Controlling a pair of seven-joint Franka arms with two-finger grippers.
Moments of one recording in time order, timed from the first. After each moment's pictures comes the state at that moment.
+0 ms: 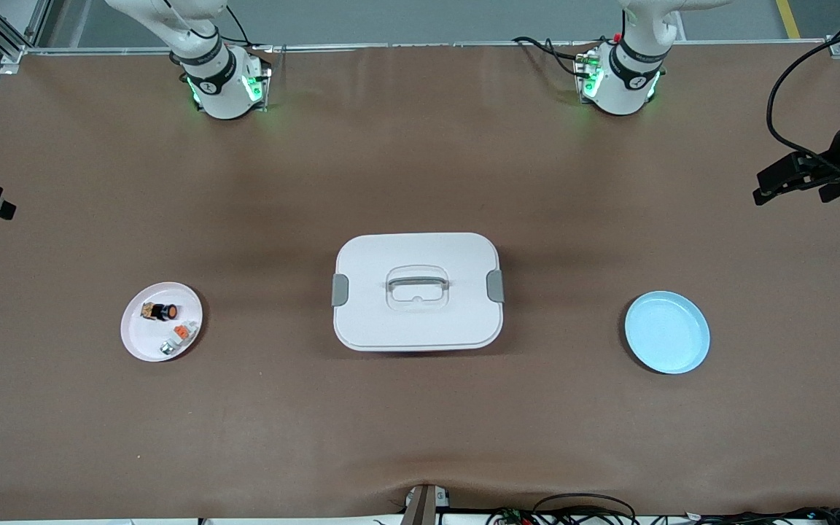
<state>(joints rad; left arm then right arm) 0.04 0.03 -0.07 -1.54 -0.01 1.53 -0.06 -0.13 0.14 -0.01 -1.32 0.03 1.44 -0.03</state>
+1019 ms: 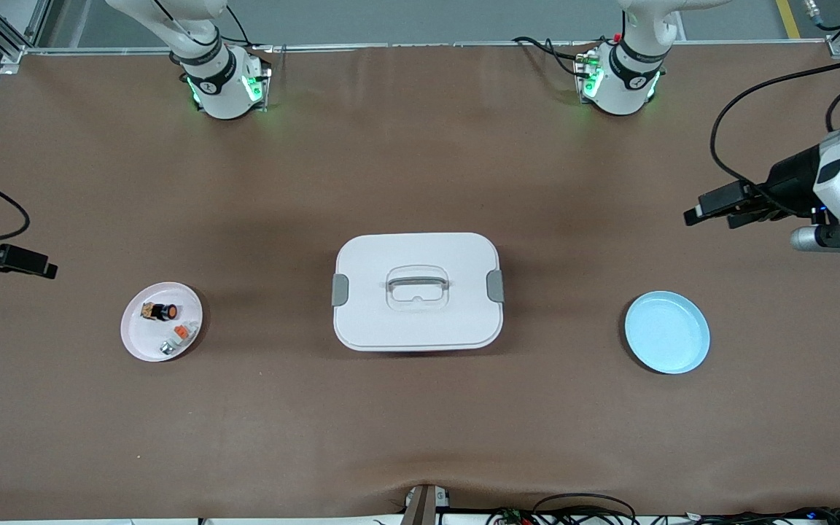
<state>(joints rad) 0.07 0.02 -0.08 -1.75 -0.43 1.75 -0.02 -0.13 0.33 0.00 -1.33 0.03 1.58 -0.03</state>
